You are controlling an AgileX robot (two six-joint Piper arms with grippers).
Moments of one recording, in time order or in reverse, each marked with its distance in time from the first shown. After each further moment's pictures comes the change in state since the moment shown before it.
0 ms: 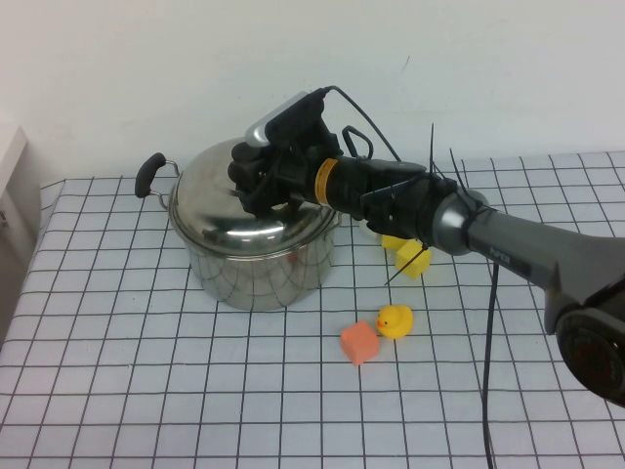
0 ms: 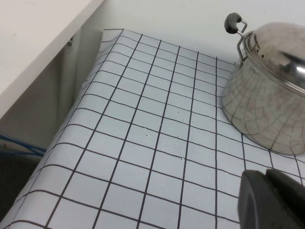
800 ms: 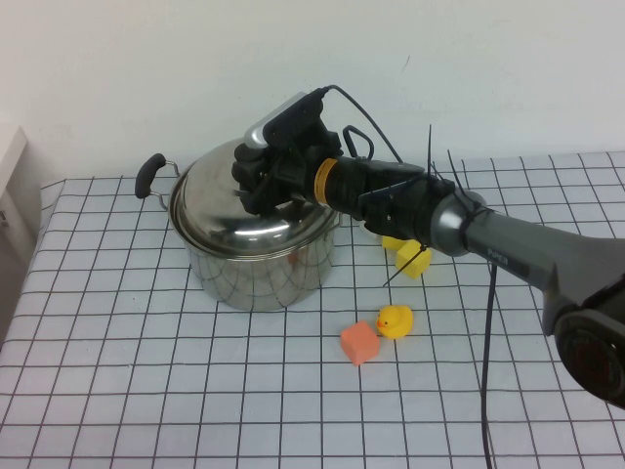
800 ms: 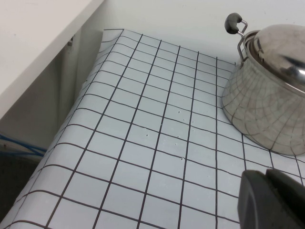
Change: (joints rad) right arm 0.004 0.001 -0.007 0.025 0.035 -0.051; left arm 0.000 0.000 0.000 0.000 0.000 0.000
